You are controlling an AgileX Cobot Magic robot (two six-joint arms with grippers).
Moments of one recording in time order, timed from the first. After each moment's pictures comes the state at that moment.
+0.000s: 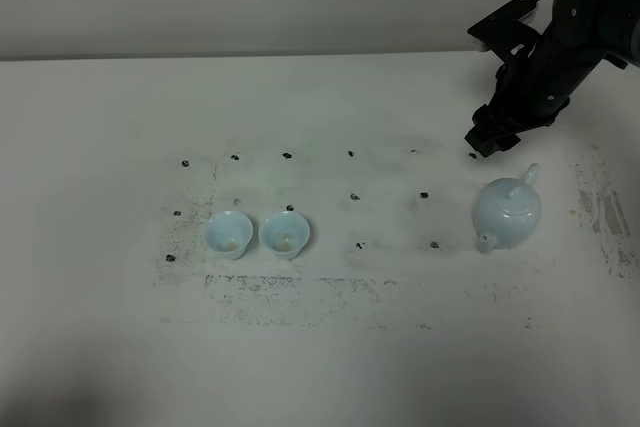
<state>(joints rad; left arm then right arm) 0.03 0.00 -0.46 -0.13 1.07 0.04 0.15 2.17 -1.69 0.10 0.89 -0.55</state>
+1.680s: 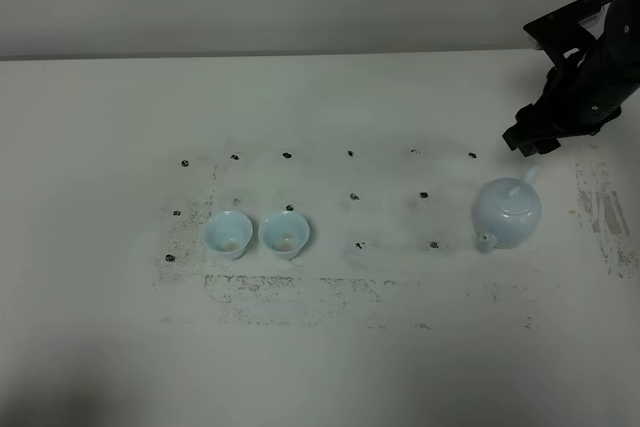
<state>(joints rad) 0.03 0.00 -0.46 -0.13 1.07 0.04 0.08 2.06 -1.50 0.04 0.76 -0.42</state>
